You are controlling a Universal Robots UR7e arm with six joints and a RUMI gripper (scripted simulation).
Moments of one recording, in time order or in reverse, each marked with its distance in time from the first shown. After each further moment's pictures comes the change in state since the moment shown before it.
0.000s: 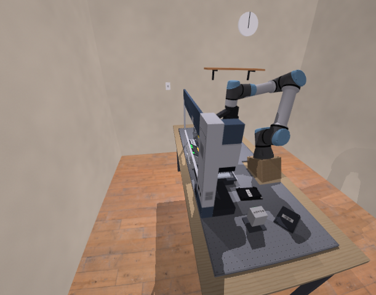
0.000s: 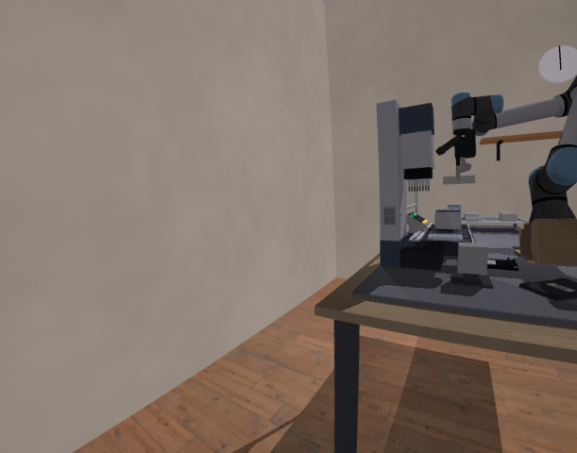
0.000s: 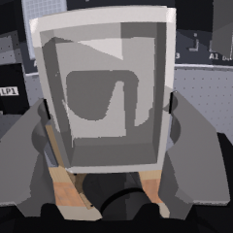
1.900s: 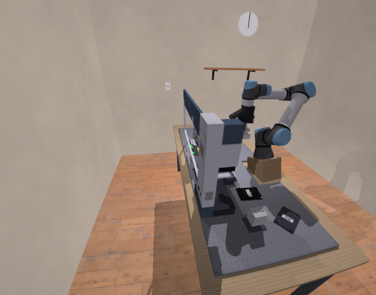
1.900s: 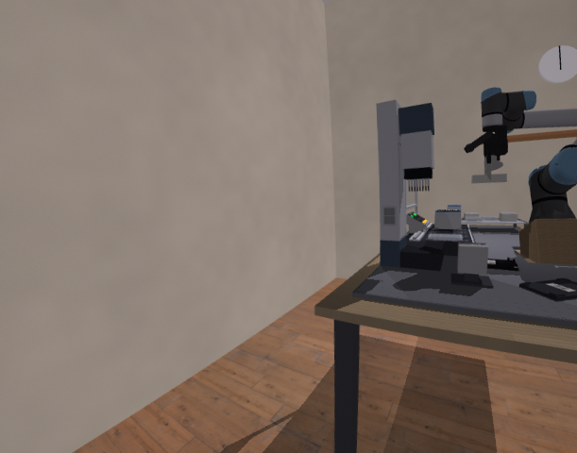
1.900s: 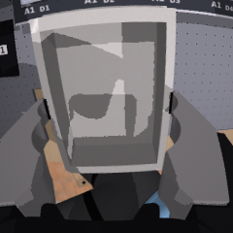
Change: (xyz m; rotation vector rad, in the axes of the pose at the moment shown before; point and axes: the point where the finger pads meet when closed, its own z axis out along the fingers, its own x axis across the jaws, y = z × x) arm 0.002 0.114 0.000 0.001 0.000 0.000
